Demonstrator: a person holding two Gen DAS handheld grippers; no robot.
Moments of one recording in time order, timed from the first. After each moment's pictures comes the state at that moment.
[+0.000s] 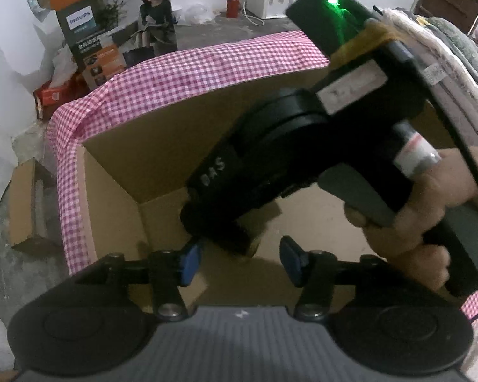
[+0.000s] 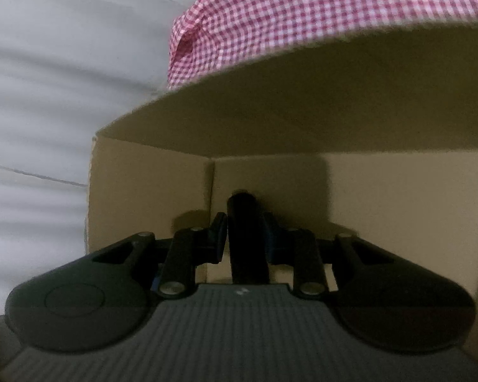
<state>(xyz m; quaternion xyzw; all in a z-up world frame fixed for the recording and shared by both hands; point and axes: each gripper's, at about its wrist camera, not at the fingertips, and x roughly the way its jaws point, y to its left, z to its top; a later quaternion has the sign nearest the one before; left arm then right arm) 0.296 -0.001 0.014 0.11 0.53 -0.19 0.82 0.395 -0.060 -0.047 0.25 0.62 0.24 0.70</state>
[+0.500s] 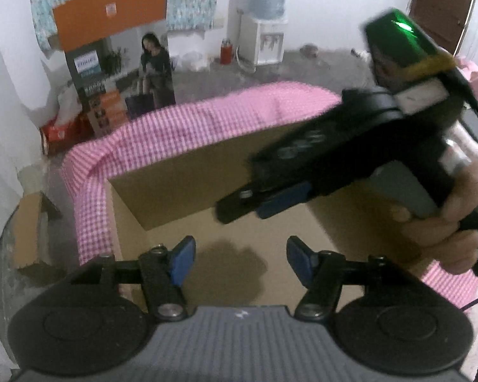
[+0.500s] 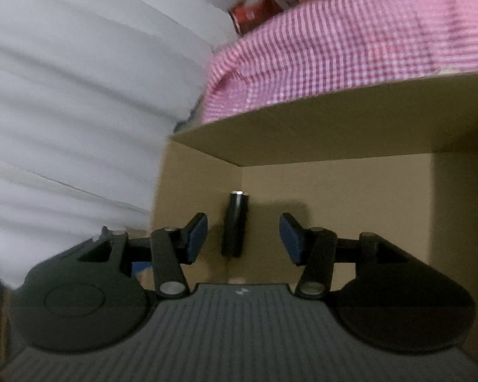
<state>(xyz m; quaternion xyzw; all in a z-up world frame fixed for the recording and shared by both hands) 0.250 0.000 0.073 0.09 0.44 -0.20 0.87 0.344 -0.124 0.016 0.27 0.55 0.26 0.75</state>
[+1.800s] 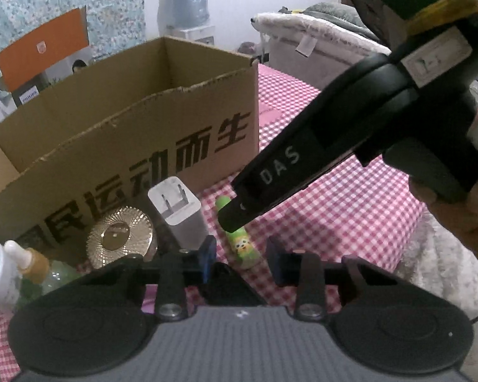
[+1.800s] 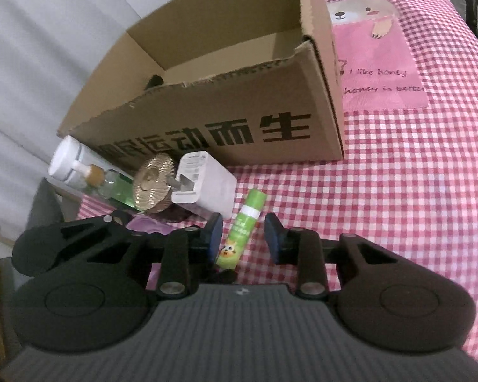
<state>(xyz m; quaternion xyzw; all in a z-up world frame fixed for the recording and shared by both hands) 0.067 -0.138 -0.051 0.17 0.39 -0.27 0.86 0.114 -0.217 -0.058 0.17 0.50 0.18 0.83</state>
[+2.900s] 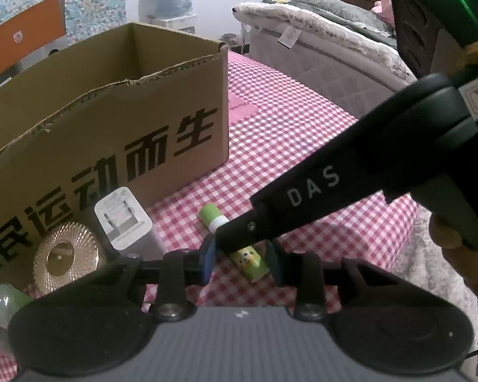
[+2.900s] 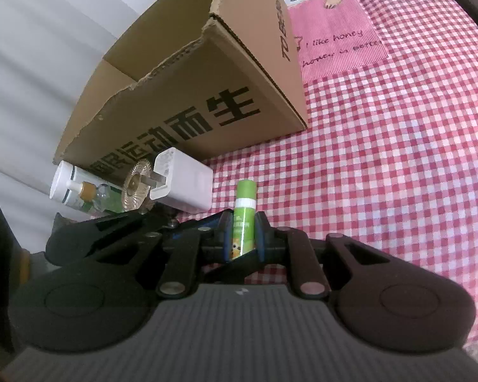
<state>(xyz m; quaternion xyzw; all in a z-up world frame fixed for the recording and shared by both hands) 0.092 -0.165 -0.064 0.15 0.41 -0.31 0.84 0.095 -0.256 -0.079 0.27 0.50 0.16 0.81</state>
